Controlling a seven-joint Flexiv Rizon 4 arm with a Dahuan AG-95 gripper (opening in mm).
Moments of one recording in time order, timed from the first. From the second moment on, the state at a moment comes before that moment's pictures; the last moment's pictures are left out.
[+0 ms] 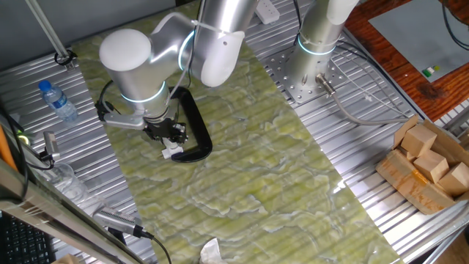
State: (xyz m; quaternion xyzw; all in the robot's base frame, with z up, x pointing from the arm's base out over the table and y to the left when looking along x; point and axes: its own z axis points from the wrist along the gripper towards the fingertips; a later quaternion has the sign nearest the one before) arm 0.565 0.075 0.070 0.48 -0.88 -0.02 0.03
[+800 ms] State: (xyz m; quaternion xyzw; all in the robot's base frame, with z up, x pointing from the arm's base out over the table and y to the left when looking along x) arm 0.565 0.076 0.070 0.49 -0.87 -0.02 0.02
